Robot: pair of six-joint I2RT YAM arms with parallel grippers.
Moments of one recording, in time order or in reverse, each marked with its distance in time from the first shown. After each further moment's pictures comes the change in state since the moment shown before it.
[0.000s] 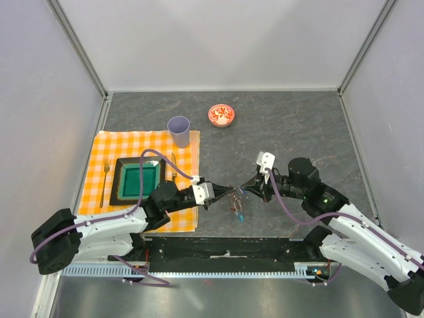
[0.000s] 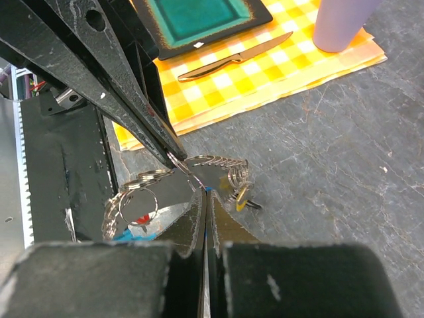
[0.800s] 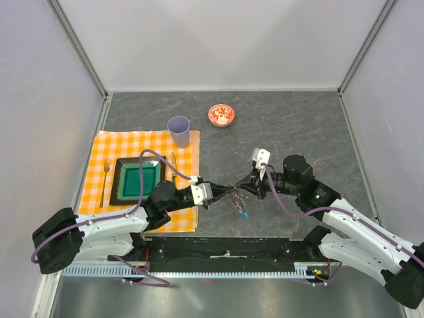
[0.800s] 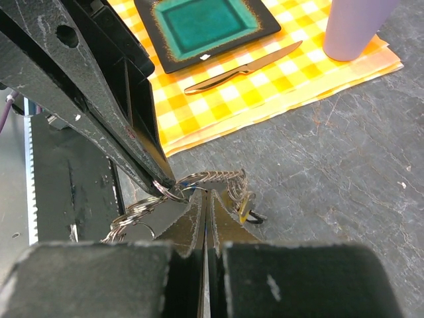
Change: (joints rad) left arm 0.007 0.013 -0.010 0.070 0.042 -0.003; right arm -0.004 0.090 -0.024 0.142 -0.043 0.059
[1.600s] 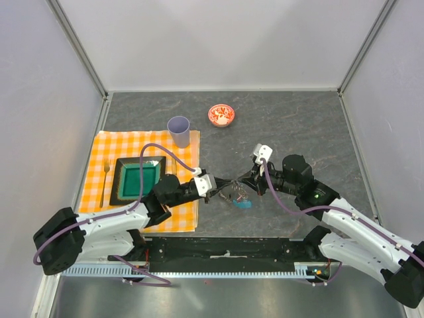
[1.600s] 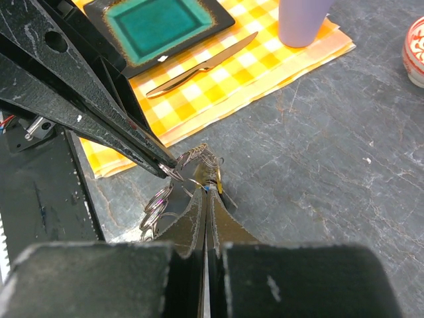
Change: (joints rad) left arm 0.050 0.017 0.042 -0.119 -0.058 0.013; right arm 0.000 0.006 0.000 0.001 0.142 0.035
